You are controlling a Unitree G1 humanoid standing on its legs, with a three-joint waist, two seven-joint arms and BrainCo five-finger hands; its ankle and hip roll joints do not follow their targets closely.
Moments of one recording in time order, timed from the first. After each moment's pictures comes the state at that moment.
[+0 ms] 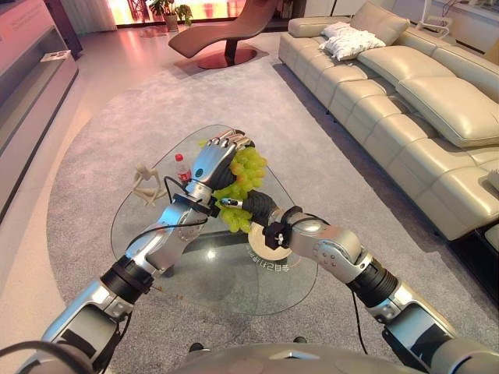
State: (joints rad) left arm -0.40 0.57 -0.55 -0.02 0.55 -0.05 0.41; right arm -0.44 -0.33 0.62 -0.06 0.82 0.48 -0.05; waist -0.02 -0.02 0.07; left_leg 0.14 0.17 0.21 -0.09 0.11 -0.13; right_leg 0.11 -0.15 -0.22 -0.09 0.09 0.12
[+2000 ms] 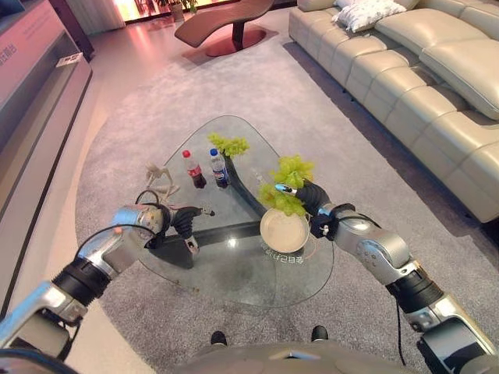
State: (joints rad) left arm -0.28 0.75 -0.49 0.12 0.30 0.22 -0.51; right arm -0.26 -0.53 0.36 0.04 0.71 0.37 -0.05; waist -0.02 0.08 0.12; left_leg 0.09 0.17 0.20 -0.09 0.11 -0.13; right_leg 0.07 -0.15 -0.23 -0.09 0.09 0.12
